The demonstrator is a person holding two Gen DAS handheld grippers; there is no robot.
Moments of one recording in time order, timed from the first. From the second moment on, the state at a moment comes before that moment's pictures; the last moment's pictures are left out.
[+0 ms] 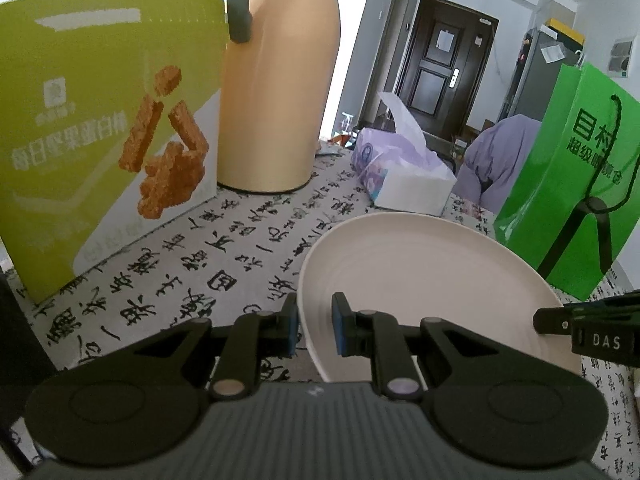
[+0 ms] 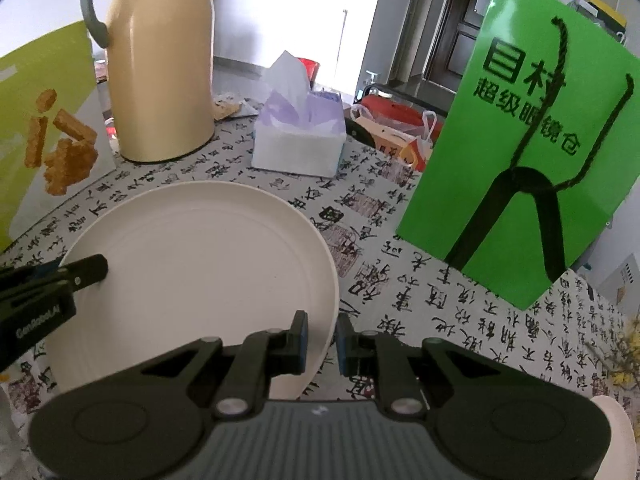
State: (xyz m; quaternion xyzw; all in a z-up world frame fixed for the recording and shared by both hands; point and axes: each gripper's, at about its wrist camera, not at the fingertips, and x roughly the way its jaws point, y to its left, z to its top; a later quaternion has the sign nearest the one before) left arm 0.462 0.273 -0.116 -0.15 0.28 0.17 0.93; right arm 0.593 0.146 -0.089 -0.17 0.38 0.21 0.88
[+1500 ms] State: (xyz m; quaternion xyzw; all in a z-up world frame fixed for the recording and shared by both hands) left arm 0.421 0.249 -0.072 -0.13 0.22 0.15 0.96; right arm 0.540 0.106 -0.048 -0.13 0.33 0.21 0.91
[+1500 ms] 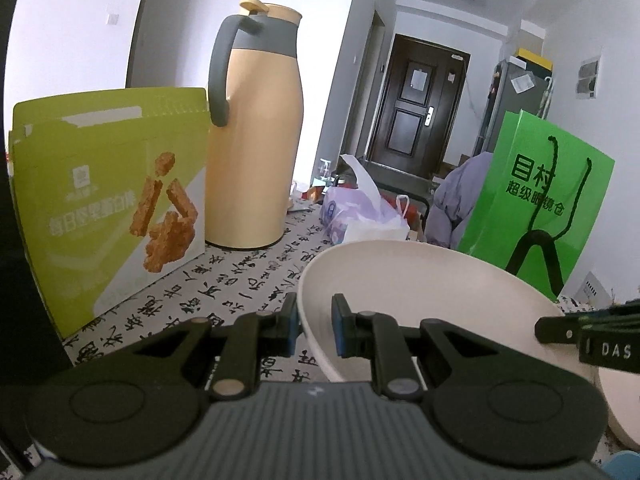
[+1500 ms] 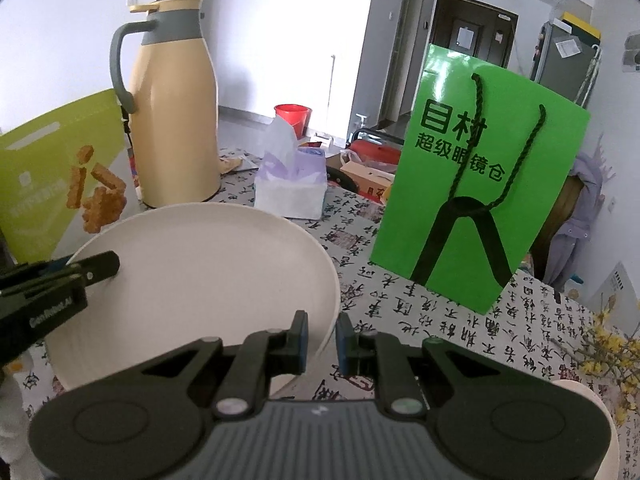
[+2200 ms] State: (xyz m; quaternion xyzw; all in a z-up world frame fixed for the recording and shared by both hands) left arm 0.397 0.232 -0.051 -0.13 0.21 0.14 0.96; right arm 0.515 0.085 -0.036 -0.11 0.32 0.21 0.92
